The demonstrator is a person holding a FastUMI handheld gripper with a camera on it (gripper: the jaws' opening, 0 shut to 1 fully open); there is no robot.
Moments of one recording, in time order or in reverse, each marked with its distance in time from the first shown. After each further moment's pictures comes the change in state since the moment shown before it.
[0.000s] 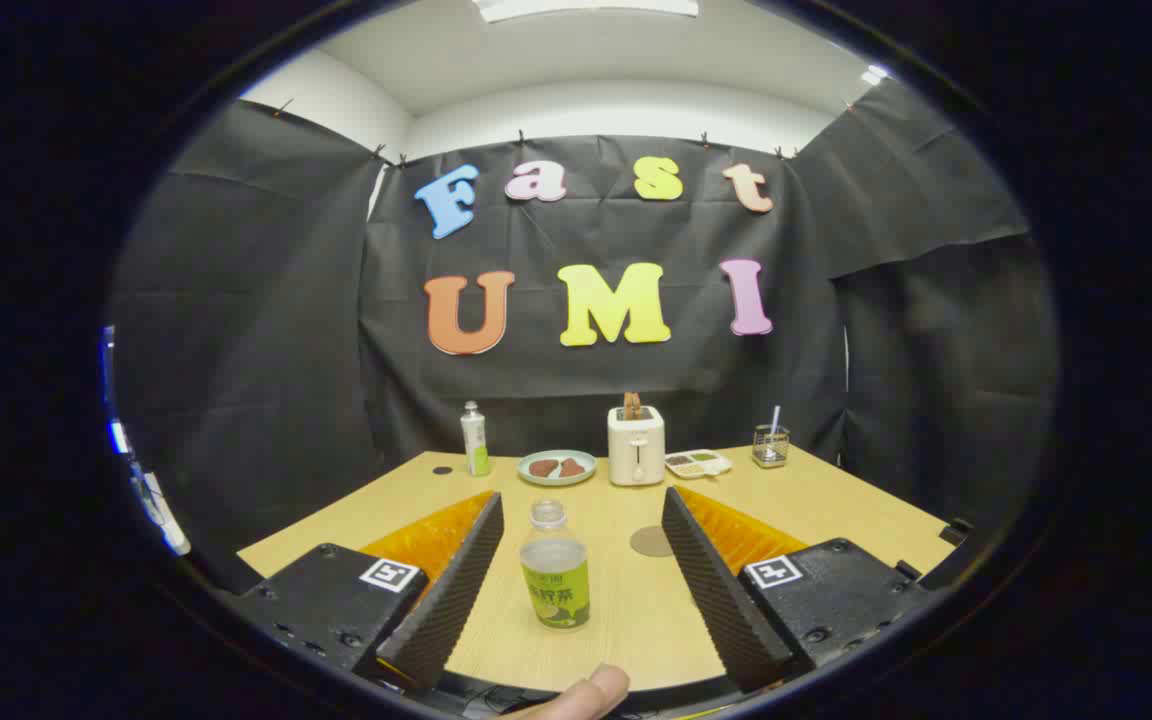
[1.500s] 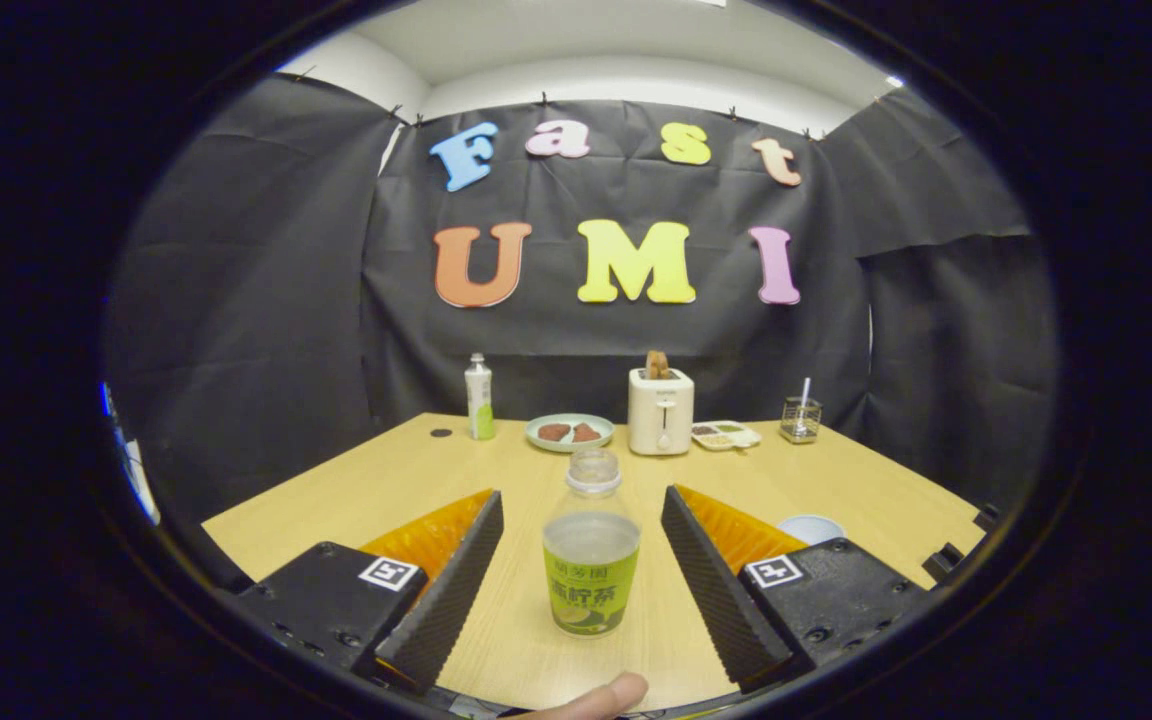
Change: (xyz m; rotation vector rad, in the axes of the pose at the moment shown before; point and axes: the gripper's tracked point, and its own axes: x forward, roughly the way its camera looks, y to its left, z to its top) arm 0.086 0.042 -0.070 -0.030 0.100 0.047
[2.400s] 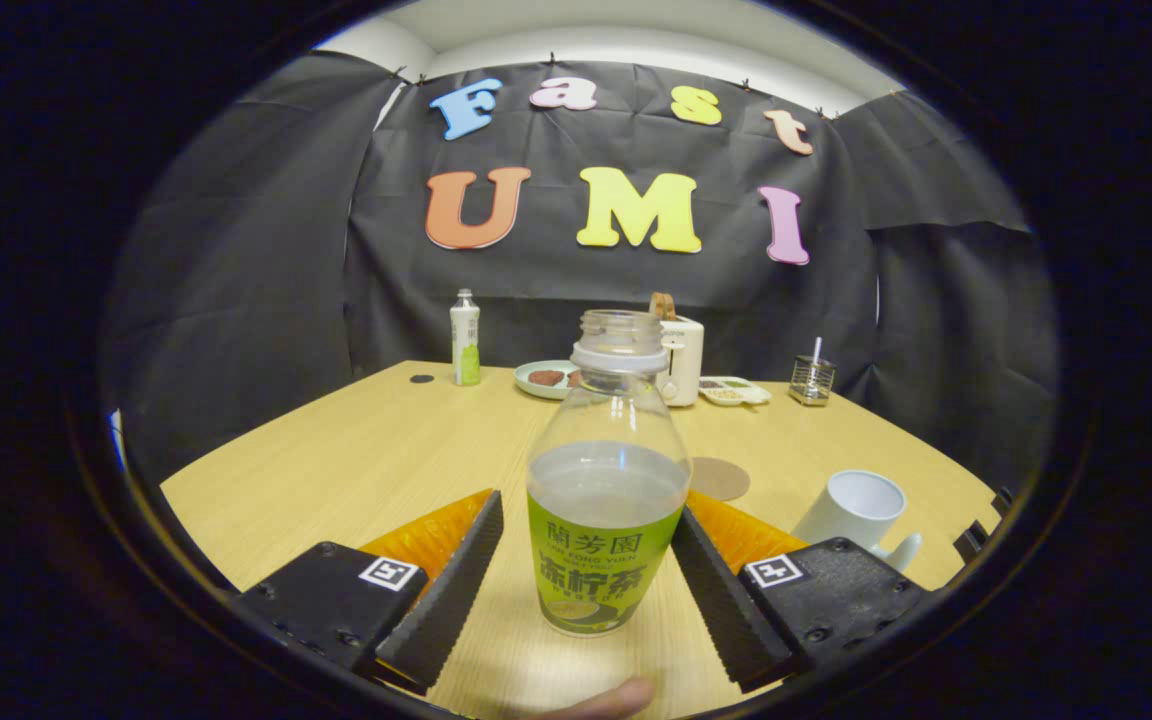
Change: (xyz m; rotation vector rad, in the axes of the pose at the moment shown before) arm 0.052 -0.013 -0.051 -0.060 0.078 -0.070
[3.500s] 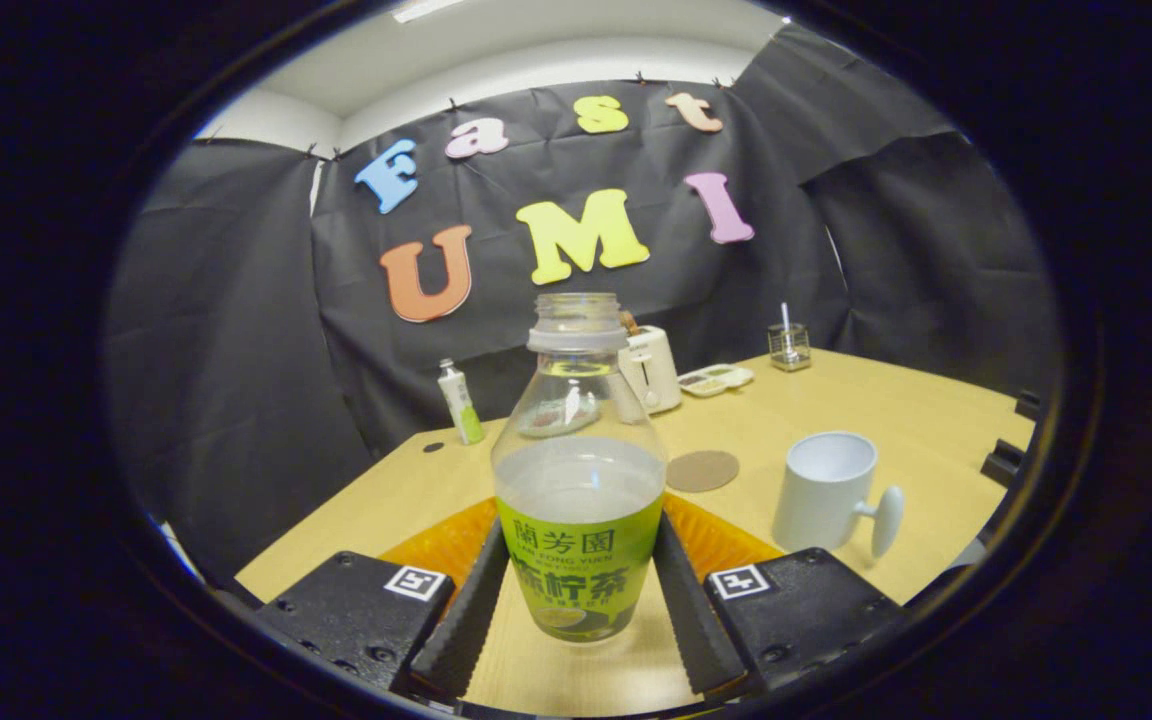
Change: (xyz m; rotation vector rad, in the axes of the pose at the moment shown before) arm -0.039 -0.009 0.014 0.367 -0.029 0.081
